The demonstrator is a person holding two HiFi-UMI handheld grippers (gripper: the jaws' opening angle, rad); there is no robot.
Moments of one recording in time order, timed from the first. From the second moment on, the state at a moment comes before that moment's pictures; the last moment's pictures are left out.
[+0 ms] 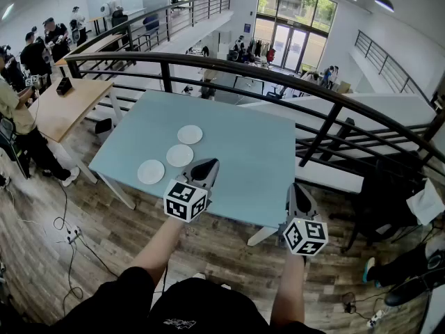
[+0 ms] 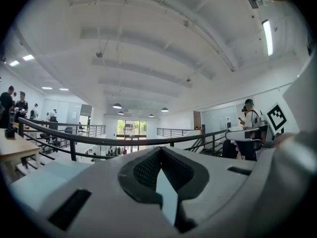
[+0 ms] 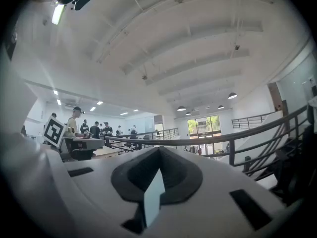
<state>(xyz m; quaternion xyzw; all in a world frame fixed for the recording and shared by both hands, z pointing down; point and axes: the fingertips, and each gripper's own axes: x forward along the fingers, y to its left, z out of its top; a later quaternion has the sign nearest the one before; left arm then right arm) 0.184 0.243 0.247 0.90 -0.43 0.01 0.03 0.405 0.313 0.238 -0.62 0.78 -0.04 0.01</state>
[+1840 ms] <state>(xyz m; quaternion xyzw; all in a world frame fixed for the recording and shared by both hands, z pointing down) 0.087 0.265 0.269 0.88 -0.46 0.04 0.03 0.310 0.307 0.261 -0.58 0.81 -0.08 0.03</state>
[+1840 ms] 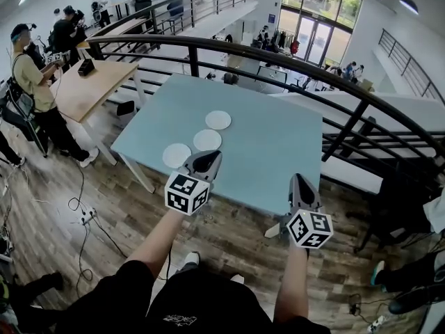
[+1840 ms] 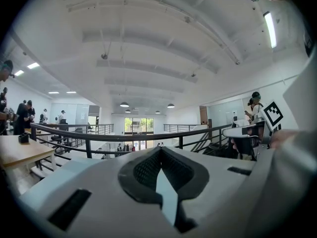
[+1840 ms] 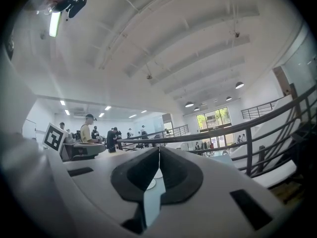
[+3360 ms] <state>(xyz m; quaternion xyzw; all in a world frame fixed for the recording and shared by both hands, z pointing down) -0.162 0.168 0.312 0.88 -0.47 0.02 0.07 0.066 0.201 0.284 -0.56 0.82 -0.09 0.00</state>
